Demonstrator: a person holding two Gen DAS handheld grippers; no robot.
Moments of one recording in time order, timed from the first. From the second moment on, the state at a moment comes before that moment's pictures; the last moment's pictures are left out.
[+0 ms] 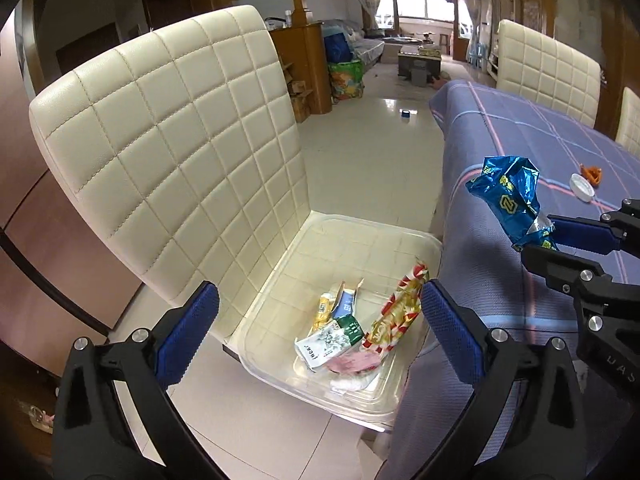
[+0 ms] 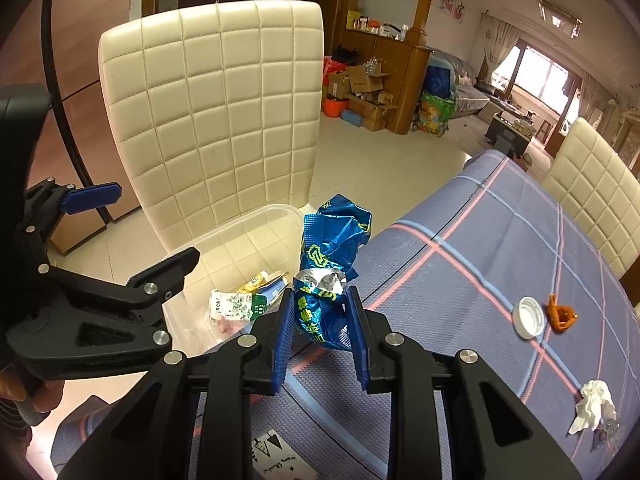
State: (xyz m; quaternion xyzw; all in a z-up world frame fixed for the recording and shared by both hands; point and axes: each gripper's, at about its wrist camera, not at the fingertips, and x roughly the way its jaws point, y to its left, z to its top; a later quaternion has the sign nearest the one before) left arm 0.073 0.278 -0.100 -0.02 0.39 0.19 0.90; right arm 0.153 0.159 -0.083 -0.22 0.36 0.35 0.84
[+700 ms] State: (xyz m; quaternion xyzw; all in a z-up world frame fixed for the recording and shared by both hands) left arm 0.057 0.287 -0.102 -0.04 0.39 0.20 0.90; right arm 0.149 0.155 -0.079 -0.21 0.34 0.35 0.85
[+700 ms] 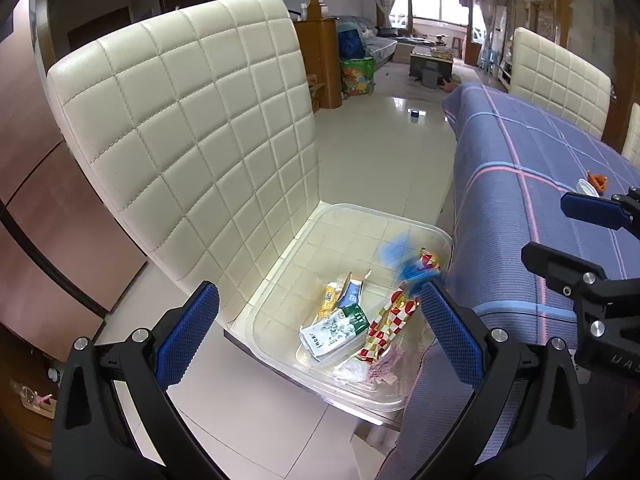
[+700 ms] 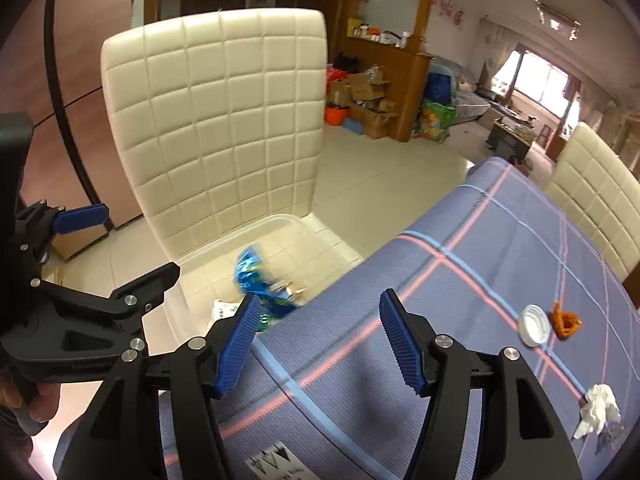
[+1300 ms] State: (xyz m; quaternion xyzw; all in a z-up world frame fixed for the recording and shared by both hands) left arm 0.076 0.179 -0.070 0.02 0.39 0.10 0.92; right arm 0.139 0.018 -0.061 -0.18 0.34 0.23 0.89
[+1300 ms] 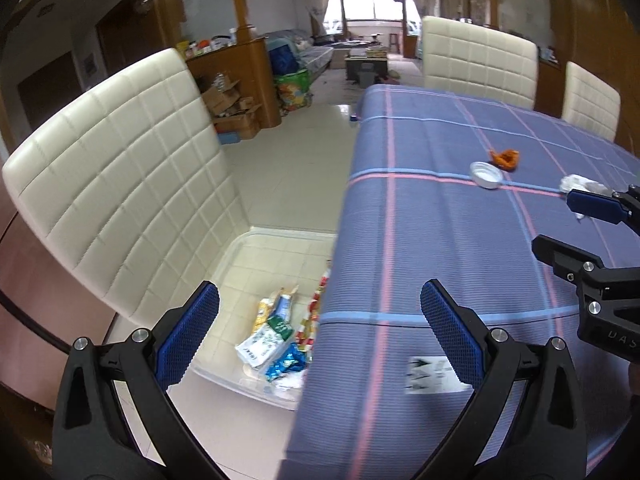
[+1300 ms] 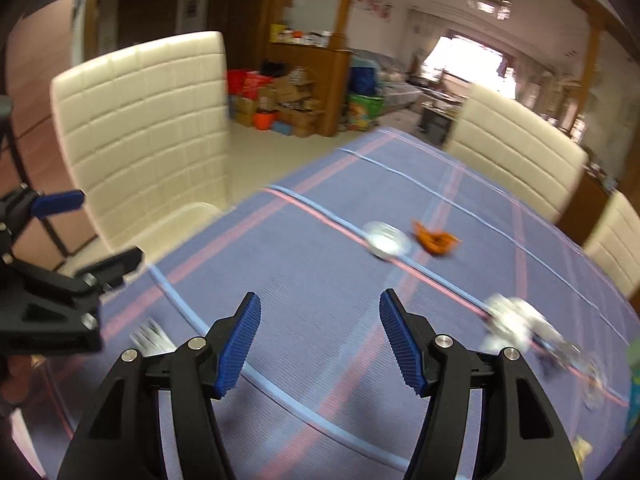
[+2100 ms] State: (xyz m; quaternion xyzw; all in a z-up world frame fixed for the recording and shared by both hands) left arm 0.134 -0.088 -0.078 0.14 0.39 -0.11 0.91; right arm 0.139 -0.287 -0.103 0.01 0.45 -0.06 0.89
